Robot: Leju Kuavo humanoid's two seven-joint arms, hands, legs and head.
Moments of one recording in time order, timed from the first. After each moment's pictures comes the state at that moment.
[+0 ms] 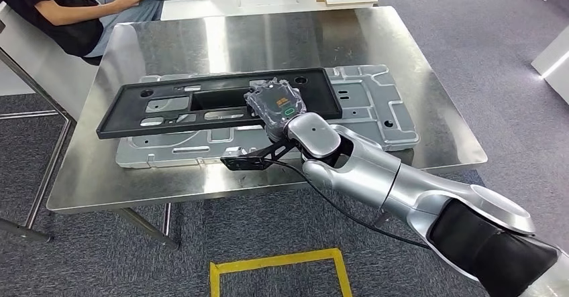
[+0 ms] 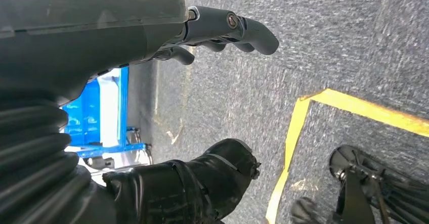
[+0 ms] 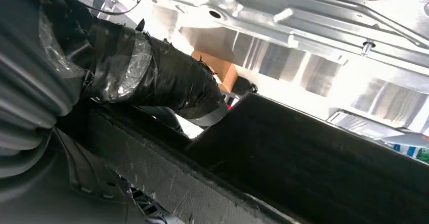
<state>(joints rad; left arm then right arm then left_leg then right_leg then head) -0.10 0.11 -1.08 -0.20 1.12 0.38 0.12 -1.02 -0.11 1.15 -1.16 0.83 -0.09 0.30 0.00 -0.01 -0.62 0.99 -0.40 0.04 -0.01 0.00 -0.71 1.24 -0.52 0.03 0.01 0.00</state>
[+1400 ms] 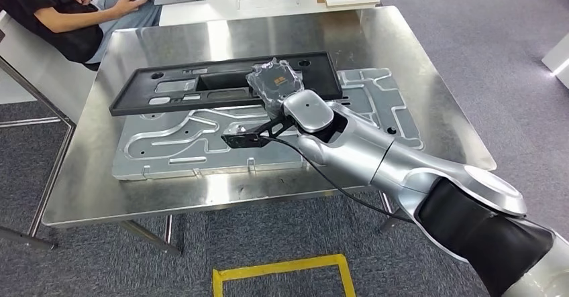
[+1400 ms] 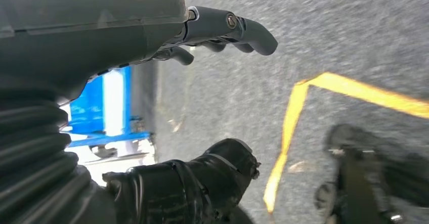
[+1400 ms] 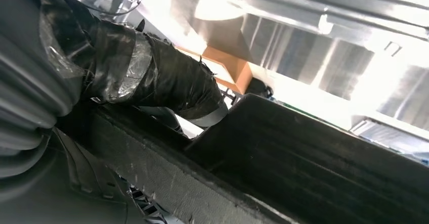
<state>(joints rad) -0.10 0.12 -1.08 -0.20 1.12 0.38 0.13 -1.13 -0.05 1.17 -0.98 0.79 -0.06 0.26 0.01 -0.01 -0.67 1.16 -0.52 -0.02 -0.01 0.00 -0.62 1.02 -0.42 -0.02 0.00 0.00</state>
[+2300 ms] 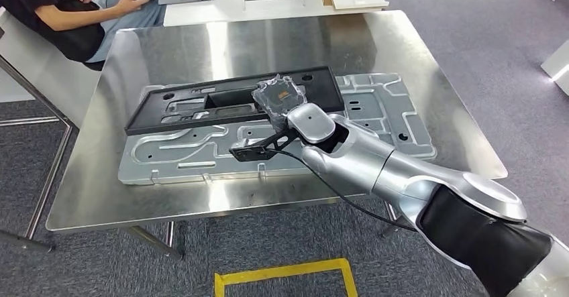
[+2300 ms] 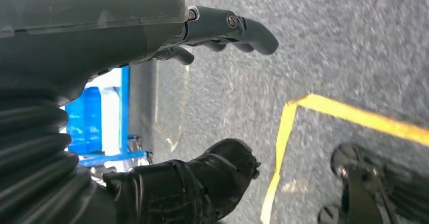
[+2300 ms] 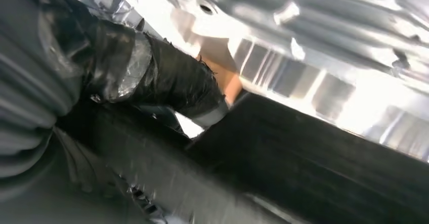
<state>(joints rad) -0.10 0.13 -1.11 -0.20 1.10 0.37 0.12 -1.10 -0.07 1.21 -0.95 0.78 -0.07 0.26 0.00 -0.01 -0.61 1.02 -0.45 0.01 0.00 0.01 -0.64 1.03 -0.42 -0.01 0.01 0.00</state>
